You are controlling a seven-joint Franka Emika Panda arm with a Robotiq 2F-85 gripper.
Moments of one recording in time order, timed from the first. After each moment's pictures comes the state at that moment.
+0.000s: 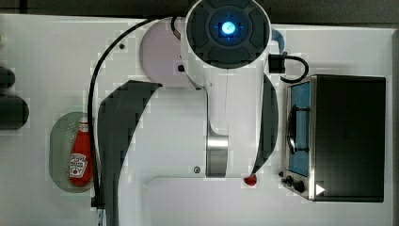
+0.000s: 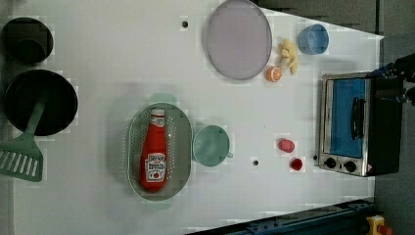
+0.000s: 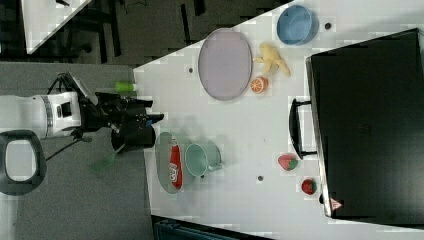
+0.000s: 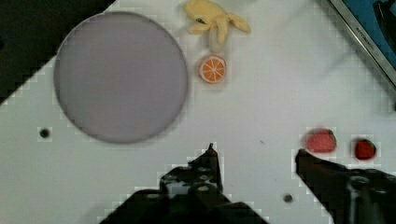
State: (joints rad) arm -0.03 0.03 0.02 -1.74 -0.02 0.20 -0.05
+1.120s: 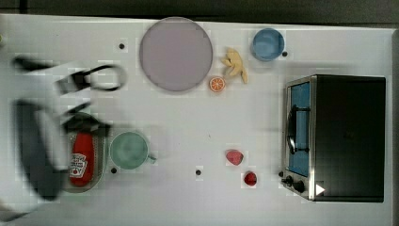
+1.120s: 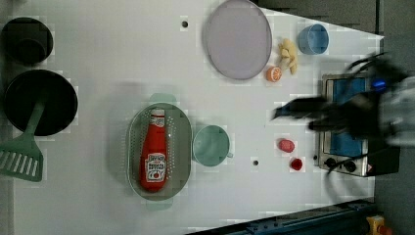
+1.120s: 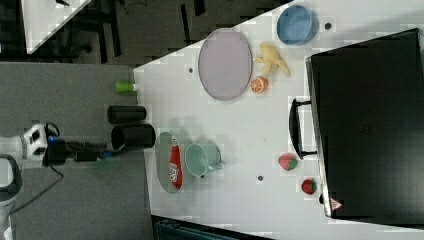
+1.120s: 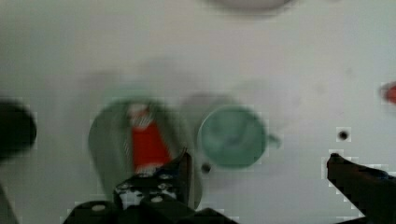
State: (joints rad) arm -0.07 0.07 0.58 -1.74 0.00 0.14 -0.05
